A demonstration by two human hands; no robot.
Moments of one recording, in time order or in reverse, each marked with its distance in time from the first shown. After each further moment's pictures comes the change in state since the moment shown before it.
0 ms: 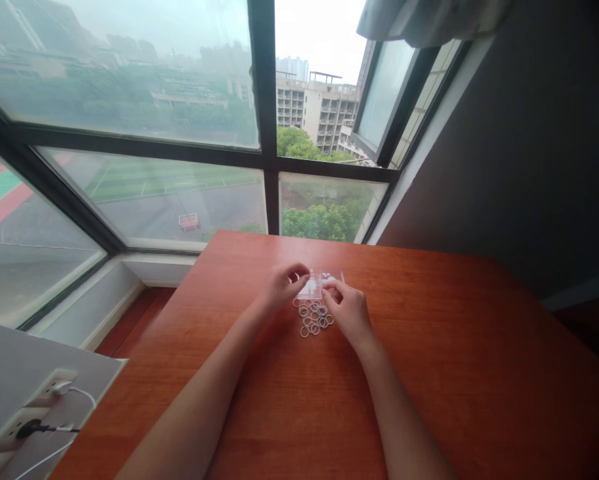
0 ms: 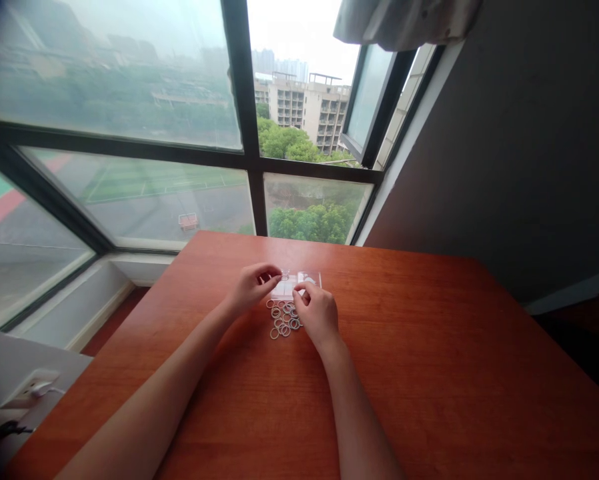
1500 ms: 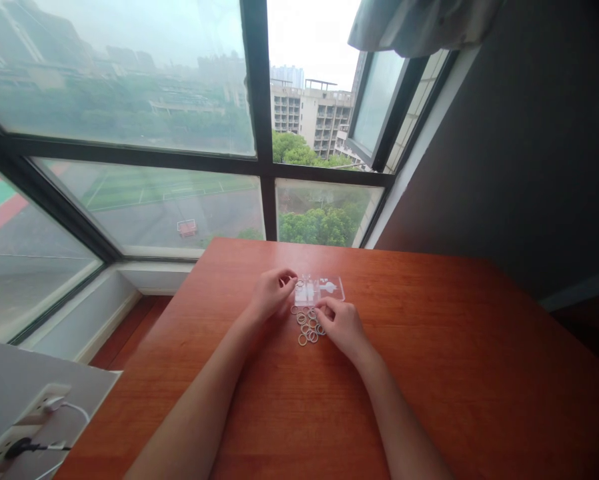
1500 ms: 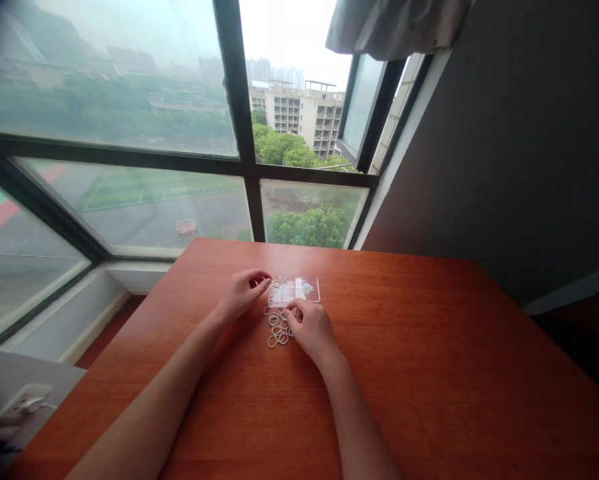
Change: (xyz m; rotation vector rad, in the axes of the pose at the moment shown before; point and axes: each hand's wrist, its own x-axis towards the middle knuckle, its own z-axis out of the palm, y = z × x) left_hand 0.001 -0.020 -0.011 0.164 0.028 -0.122; right_hand -0.012 0.004 0.006 0.008 -0.167 -0.018
